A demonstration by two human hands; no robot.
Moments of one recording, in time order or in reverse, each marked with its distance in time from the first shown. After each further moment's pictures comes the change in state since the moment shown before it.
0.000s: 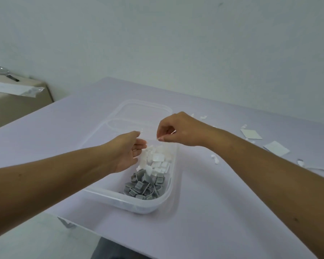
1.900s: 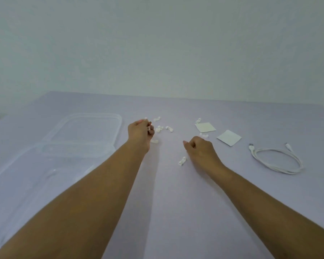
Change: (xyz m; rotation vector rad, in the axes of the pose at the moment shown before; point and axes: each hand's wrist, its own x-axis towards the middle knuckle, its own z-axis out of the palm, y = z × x) left_hand 0.124 0.024 0.194 -0.517 -0.016 0.266; right_hand -0.112 0.160 0.021 0.271 0.519 0.776
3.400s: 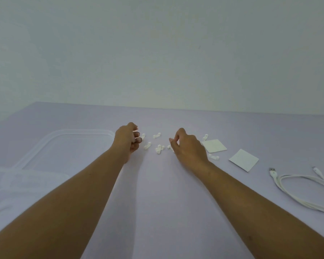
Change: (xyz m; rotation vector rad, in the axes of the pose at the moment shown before) left_hand 0.077 0.031 -0.006 0.425 -0.015 -0.001; right_hand 0.108 -0.026 0.038 -0.201 0.136 -0.174
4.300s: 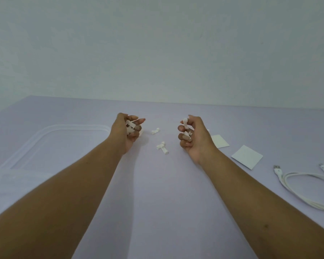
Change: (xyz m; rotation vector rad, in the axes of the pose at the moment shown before) left_hand 0.025 0.001 0.006 -0.331 -0.078 -0.063; right_hand 0.025 0.009 -0.008 1.617 -0.191 0.549
